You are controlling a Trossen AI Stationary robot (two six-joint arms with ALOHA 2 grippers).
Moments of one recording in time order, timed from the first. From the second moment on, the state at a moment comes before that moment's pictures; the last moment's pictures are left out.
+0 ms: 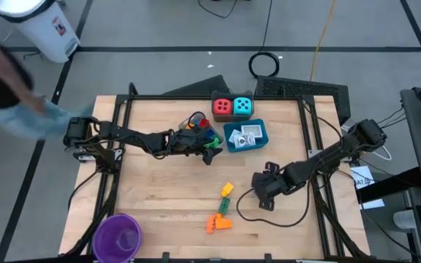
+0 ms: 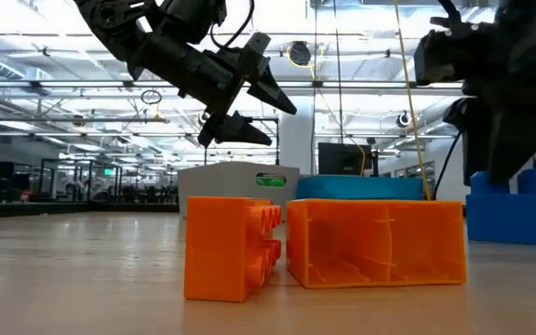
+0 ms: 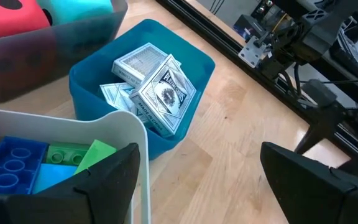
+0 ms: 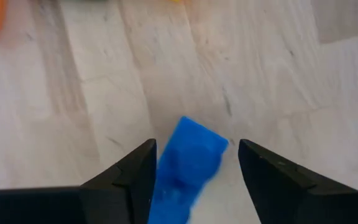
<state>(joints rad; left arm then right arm) 0.07 1.64 0.86 0.37 -0.16 -0.61 0.45 1.46 0.86 -0.65 0.16 0.68</state>
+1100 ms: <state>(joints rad) -0.05 1.64 0.86 0.56 -0.16 -0.41 0.45 1.34 0.67 -0.34 0.07 0.36</state>
